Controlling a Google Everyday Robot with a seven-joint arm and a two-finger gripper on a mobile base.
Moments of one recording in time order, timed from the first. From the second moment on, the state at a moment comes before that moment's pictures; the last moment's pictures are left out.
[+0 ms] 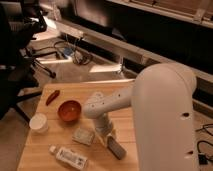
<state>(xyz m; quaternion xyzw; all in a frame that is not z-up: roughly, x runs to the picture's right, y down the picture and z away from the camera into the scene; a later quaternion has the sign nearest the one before) 0.021 0.275 0.785 -0.34 0.31 0.36 0.81</state>
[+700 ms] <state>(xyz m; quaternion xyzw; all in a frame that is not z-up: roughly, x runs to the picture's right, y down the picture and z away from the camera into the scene) -0.098 0.200 0.753 -0.30 0.21 0.35 0.86</state>
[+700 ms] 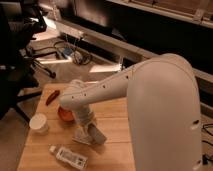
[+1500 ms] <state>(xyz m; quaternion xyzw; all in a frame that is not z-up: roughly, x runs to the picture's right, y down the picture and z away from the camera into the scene) -0.135 0.212 0.781 -0.31 0.21 0.31 0.88</state>
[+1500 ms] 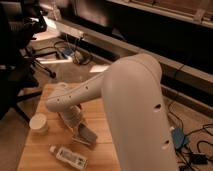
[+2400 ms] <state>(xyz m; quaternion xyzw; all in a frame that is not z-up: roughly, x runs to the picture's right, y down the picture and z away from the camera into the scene) -0.168 0.204 0.760 -0.32 0.21 0.30 0.87</state>
